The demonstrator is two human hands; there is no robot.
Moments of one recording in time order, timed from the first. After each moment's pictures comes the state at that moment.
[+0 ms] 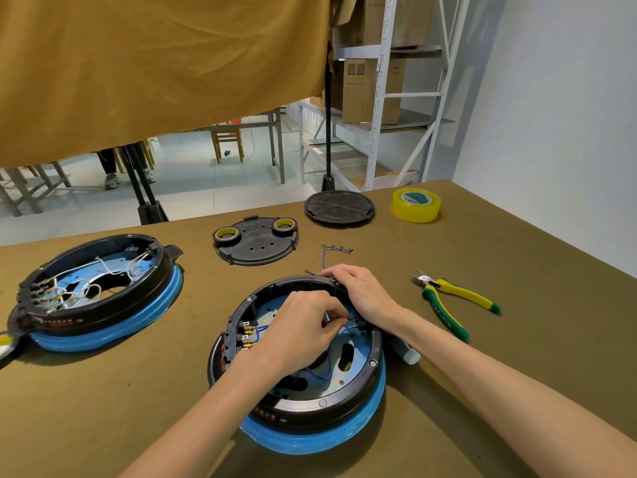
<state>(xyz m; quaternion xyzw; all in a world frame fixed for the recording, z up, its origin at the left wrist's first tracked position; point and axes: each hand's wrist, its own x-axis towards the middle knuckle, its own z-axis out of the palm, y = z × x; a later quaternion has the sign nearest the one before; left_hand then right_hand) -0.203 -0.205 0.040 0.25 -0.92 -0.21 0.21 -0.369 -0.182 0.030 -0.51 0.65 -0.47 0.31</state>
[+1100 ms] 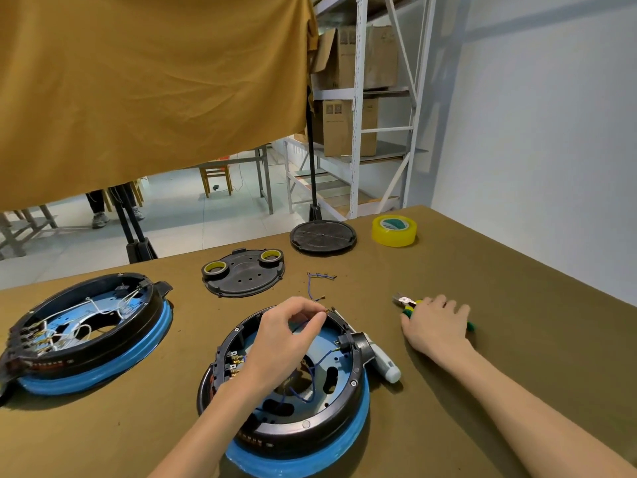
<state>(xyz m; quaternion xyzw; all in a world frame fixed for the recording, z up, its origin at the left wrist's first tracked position) -0.201 -0.201 0.046 0.24 -0.81 -0.39 0.38 -0.462 -0.110 0.013 -0.32 0.94 0.05 -0.07</state>
